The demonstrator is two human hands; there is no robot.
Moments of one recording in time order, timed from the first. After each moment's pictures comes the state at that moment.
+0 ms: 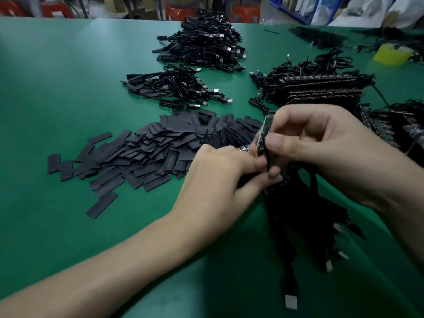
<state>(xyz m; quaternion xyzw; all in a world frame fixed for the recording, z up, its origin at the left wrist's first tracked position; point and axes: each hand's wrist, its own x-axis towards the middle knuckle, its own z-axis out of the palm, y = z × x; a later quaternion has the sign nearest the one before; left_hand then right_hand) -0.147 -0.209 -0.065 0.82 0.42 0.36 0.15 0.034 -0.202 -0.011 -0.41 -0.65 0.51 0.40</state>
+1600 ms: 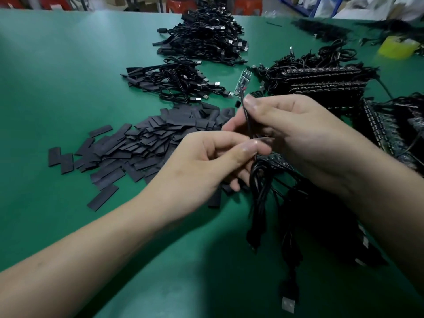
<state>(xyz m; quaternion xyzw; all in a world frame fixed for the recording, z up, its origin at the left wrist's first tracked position) -0.164 -0.208 -0.050 0.62 0.34 0.41 0.58 0.002 -0.188 -0.014 -0.43 -0.61 0.53 0.39</state>
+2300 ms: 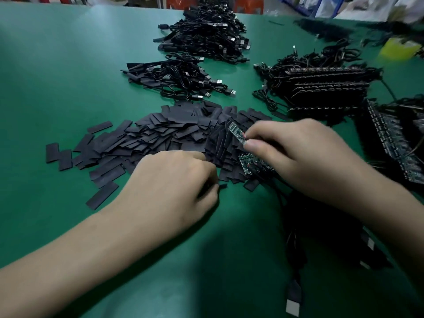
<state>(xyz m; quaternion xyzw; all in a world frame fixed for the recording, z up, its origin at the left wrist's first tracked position) -0.202 -0.214 -0.059 0.85 0.50 0.12 -0.03 0.014 -0.196 -0.032 -0.54 -0.83 0.04 0.16</state>
